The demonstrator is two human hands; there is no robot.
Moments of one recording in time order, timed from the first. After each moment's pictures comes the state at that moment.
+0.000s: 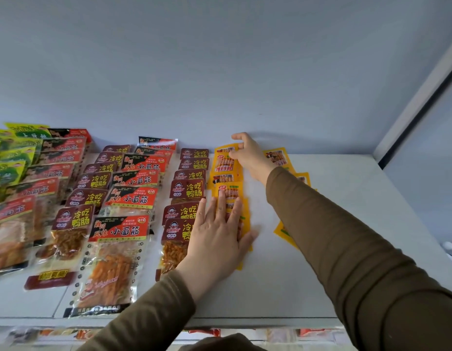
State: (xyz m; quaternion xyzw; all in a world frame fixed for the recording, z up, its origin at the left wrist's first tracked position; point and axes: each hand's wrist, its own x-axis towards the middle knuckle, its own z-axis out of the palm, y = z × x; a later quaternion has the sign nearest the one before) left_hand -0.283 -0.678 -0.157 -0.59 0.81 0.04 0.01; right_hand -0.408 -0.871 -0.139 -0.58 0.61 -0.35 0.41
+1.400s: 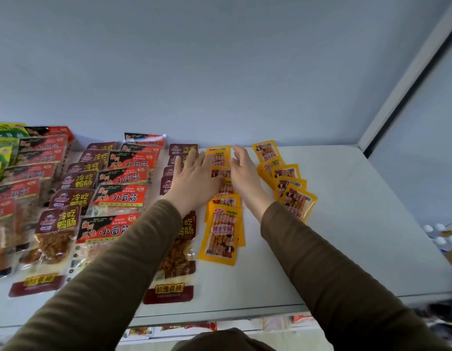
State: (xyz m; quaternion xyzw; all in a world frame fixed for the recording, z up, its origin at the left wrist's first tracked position) left_hand -0.261 -0.792 -0.145 -0.61 0.78 0.11 -0.06; right_hand -0.399 -0.798 -0.166 -0.55 0.61 -0.44 0.37
